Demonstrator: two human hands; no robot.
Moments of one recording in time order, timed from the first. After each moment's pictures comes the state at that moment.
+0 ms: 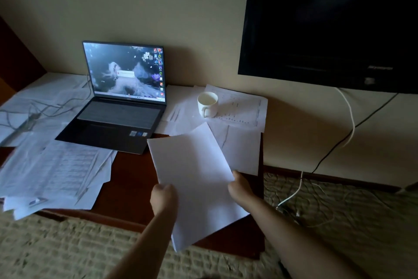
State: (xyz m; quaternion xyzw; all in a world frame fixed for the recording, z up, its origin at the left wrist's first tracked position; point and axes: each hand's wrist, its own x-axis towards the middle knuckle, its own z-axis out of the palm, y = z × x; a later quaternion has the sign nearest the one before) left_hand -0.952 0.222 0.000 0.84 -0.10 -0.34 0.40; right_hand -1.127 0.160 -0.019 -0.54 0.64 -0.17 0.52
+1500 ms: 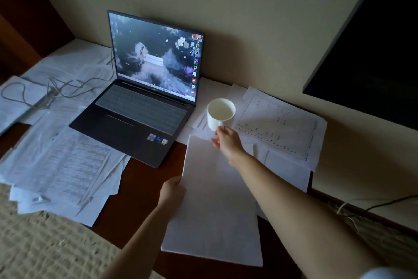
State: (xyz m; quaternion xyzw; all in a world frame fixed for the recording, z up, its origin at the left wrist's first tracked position) left_hand -0.872 0.120 -0.030 0.81 -0.16 -0.45 0.33; right_hand -0.965 -0.044 -0.010 -0.48 0.55 -0.25 0.64
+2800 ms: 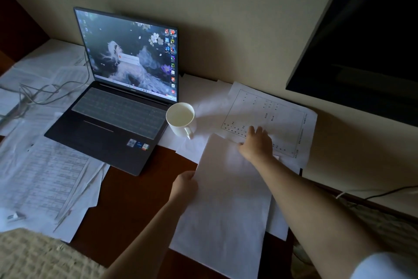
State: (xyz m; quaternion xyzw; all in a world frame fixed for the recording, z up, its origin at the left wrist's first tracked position) left_hand -0.923 0.058 -0.029 0.82 -0.23 -0.46 0.26; right_hand -1.063 -0.110 -0.058 -0.76 0.63 0.07 0.14
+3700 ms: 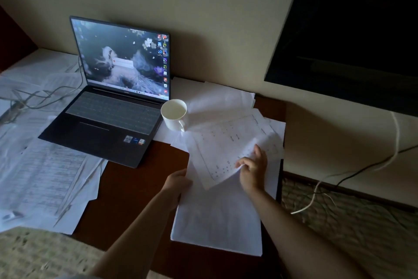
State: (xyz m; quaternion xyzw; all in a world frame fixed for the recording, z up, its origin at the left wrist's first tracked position) left_hand -0.911 0.098 -0.028 0.70 -0.14 -0.60 0.35; right_hand -1.100 0.019 -0.071 -0.61 0.63 -0.35 0.32
